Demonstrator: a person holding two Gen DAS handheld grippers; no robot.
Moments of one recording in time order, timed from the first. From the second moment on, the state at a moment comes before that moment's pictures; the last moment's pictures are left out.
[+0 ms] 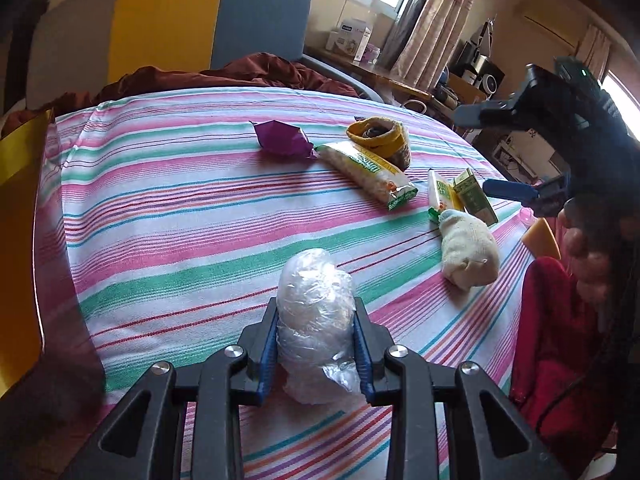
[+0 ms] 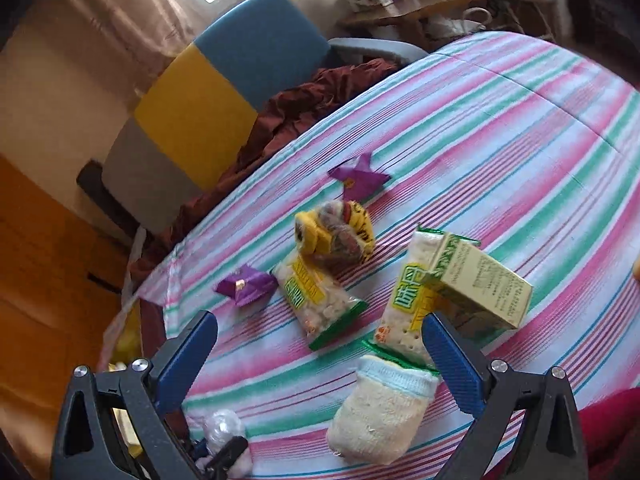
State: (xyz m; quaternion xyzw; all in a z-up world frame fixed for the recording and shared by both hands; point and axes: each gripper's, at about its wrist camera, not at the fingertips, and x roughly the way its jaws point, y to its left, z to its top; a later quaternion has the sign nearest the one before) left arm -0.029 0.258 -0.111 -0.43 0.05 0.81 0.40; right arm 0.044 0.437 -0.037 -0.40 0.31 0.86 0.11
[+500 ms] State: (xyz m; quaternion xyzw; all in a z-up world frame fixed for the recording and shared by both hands) left arm -0.021 0.258 -0.117 -0.39 0.06 0.82 0.42; right arm -0.040 0.401 -0.071 -0.54 0.16 0.82 0.12
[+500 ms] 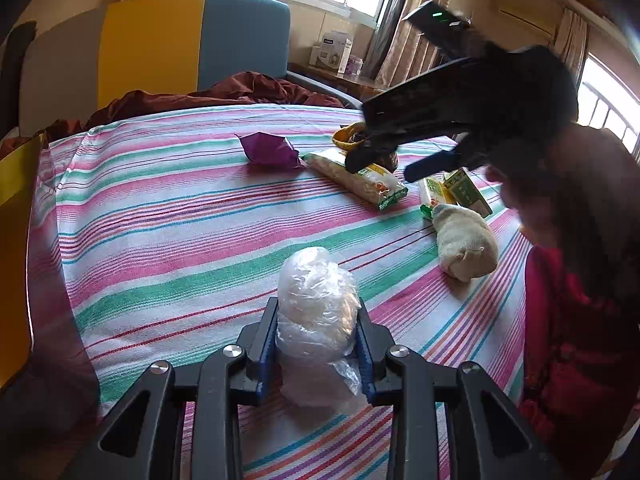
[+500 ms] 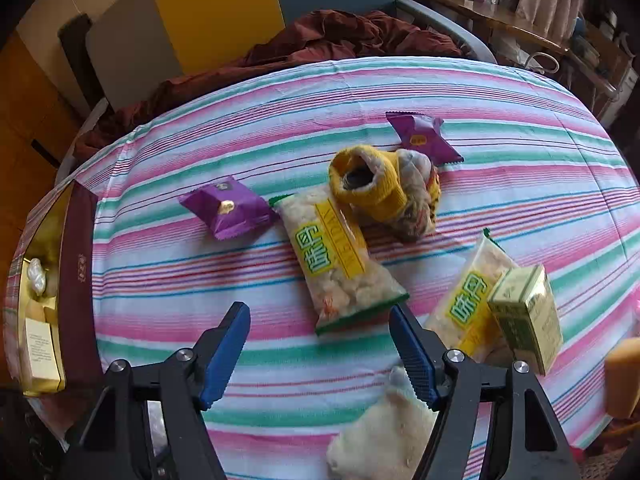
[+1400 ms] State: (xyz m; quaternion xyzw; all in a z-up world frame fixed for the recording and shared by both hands) left arm -0.020 0.253 -0.118 -0.39 0.06 0.81 0.42; right arm -0.058 0.423 -0.108 -0.54 0.09 0.83 0.11
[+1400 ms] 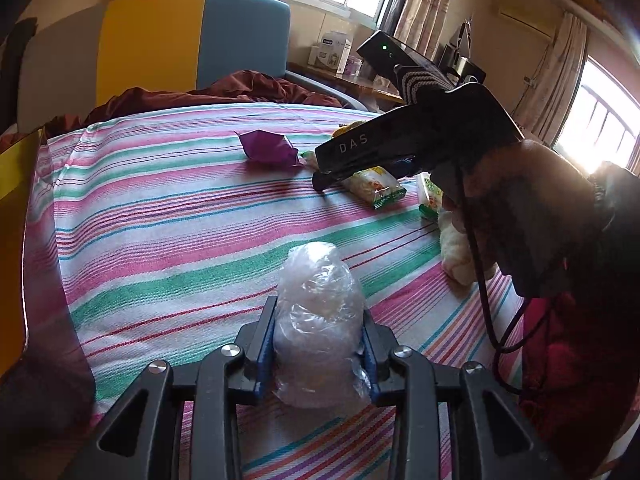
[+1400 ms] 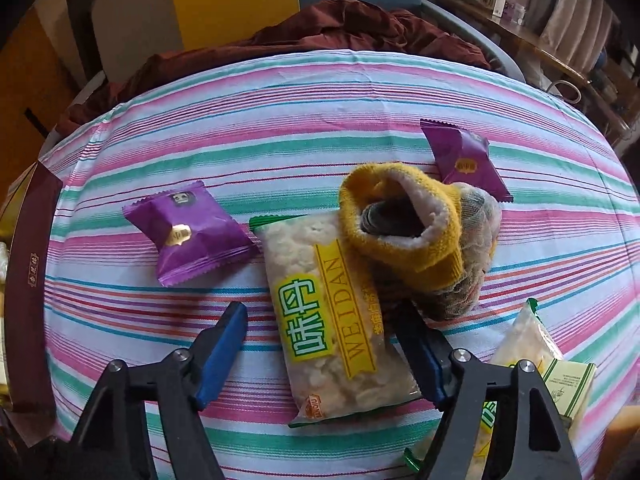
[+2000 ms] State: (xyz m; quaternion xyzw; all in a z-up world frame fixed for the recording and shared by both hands) left arm -0.014 0.261 -0.118 -0.38 0.09 0.82 0.41; right arm -0.052 0.387 -0.104 -0.56 0.06 0.83 0.06
